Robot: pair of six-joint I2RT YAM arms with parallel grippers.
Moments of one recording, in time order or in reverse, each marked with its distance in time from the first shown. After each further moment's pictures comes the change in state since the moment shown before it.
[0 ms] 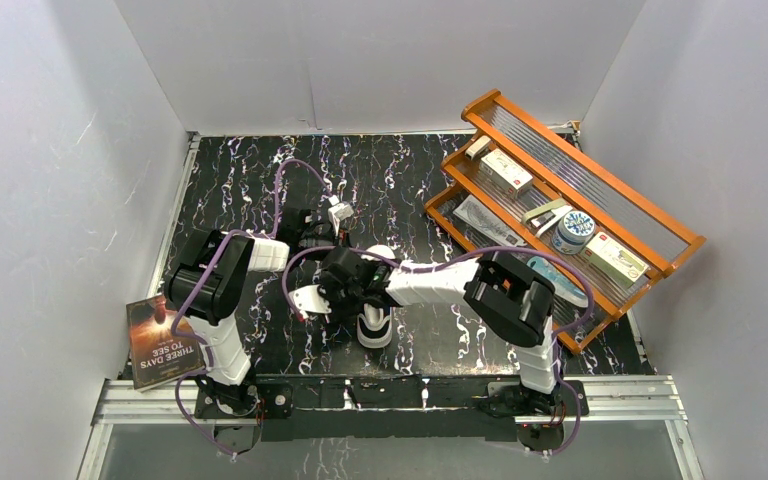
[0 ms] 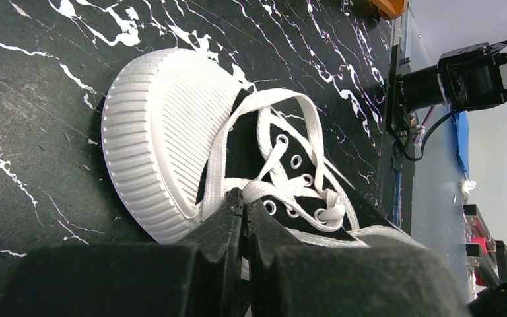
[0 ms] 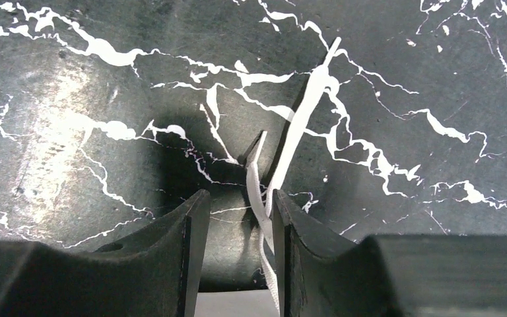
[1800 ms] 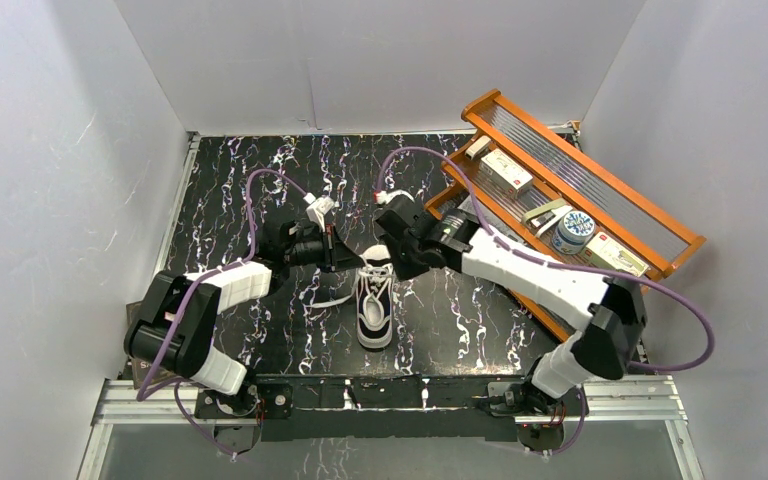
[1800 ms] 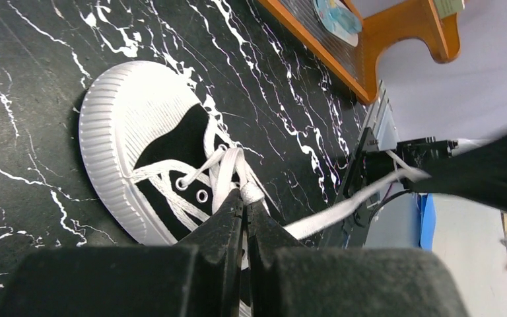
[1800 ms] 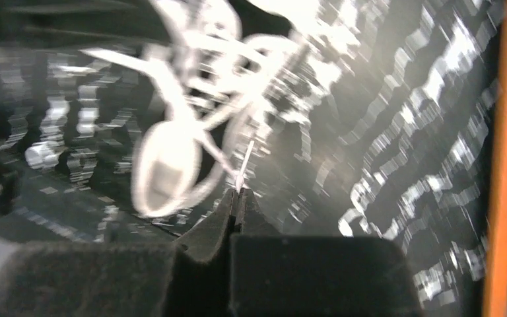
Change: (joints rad) left arm -0.024 -0.352 -0.191 0.098 -0.224 -0.381; right arm -0.119 -0.466 0.147 -0.683 0.394 1.241
